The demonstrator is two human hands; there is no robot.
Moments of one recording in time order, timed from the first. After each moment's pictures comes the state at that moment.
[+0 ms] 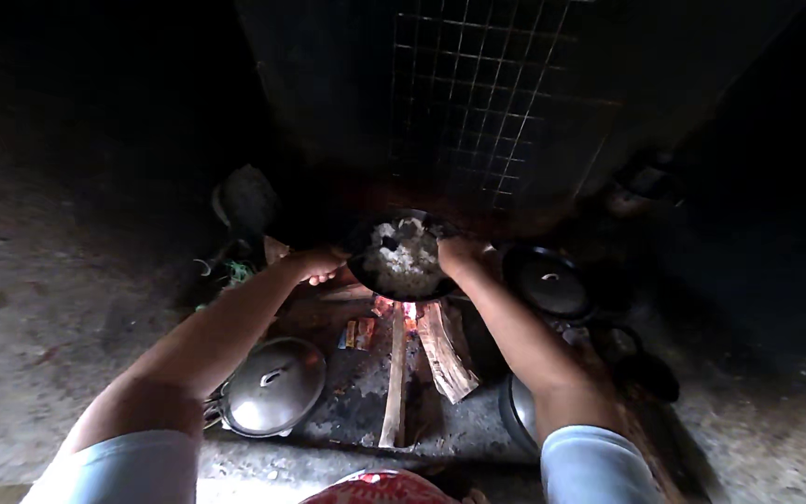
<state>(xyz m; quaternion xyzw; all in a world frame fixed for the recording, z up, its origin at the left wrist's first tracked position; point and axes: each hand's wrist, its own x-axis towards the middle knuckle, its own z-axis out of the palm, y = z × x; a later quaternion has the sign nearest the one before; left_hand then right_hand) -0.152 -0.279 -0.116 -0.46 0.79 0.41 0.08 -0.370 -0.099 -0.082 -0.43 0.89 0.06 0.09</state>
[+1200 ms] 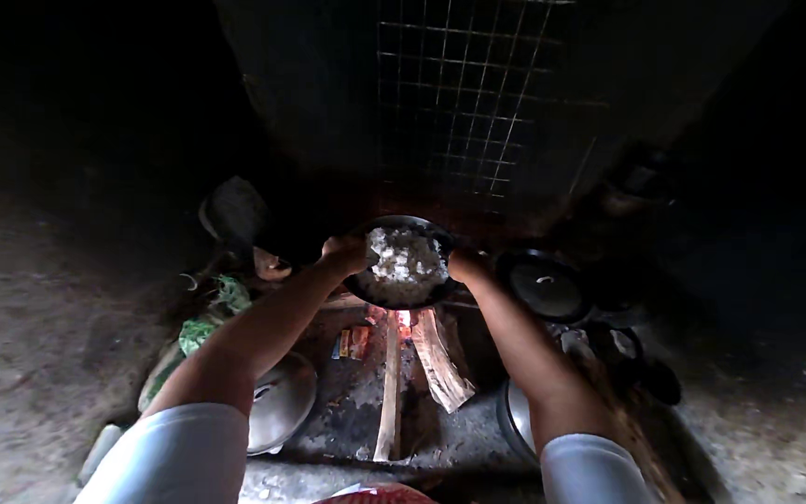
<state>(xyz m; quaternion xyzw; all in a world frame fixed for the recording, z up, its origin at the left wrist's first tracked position) -0.251 -0.252 -0.118 -0.43 0.90 0.02 0.11 -0.421 -0.086 -0.096 -0.39 0.90 0.04 0.18</state>
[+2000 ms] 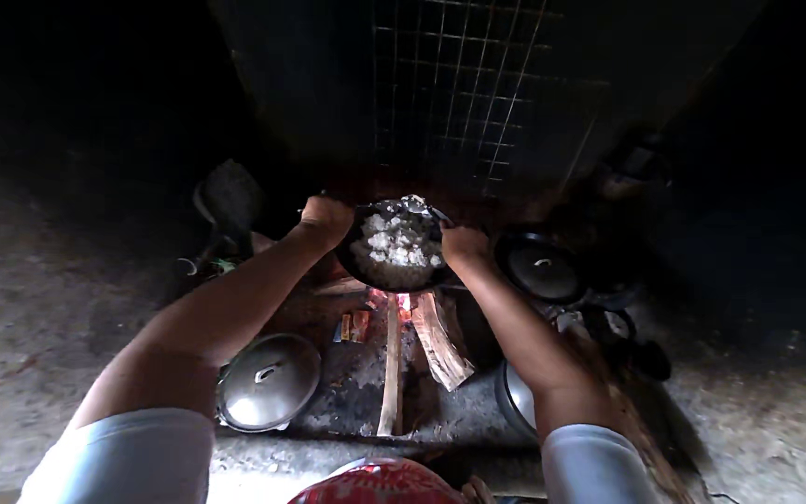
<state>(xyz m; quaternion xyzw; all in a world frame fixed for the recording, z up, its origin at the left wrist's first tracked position) -0.212 -0.247 -0.075 -0.36 0.92 -0.15 0.02 -0.386 -0.081 -0.087 -0.41 0.91 0.04 0.04</state>
